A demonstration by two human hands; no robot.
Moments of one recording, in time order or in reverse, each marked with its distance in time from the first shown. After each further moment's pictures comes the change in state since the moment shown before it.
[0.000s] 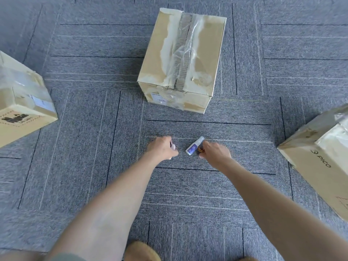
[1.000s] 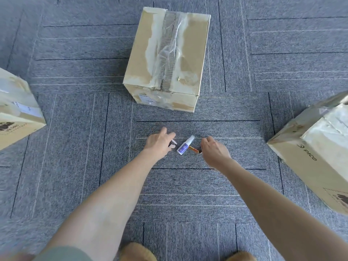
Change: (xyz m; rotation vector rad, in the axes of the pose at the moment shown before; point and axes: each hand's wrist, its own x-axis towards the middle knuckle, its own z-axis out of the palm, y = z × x) left_hand 0.015 0.021 -0.002 0.424 0.136 0.295; right_hand -0.012 0.021 -0.002 0.087 0.143 0.038
